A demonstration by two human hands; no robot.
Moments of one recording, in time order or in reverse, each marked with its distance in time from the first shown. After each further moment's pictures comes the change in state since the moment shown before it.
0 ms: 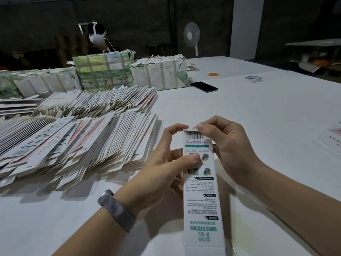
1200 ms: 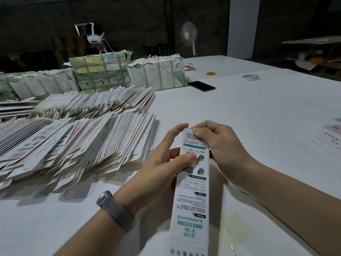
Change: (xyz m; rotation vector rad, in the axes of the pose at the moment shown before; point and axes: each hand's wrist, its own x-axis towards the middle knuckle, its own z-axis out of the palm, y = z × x) left_hand 0.000 0.000 0.002 0.050 0.012 -0.001; right_hand 0.001 0.004 0.004 -0.124 0.032 0.169
